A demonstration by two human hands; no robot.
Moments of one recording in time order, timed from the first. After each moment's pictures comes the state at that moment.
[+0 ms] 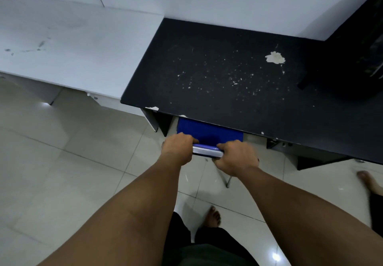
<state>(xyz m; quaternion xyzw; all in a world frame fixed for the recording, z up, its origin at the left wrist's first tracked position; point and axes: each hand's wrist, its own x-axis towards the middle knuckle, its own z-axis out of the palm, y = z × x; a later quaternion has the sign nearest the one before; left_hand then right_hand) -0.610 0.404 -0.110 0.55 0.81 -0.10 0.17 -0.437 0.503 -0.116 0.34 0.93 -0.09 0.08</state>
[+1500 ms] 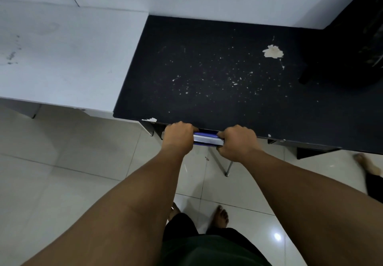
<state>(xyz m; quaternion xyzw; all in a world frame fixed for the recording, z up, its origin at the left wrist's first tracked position) -0.678 0.461 -0.110 0.57 0.80 -0.09 0.14 -0.506 0.547 -0.094 0.38 0.91 -0.12 0.11</state>
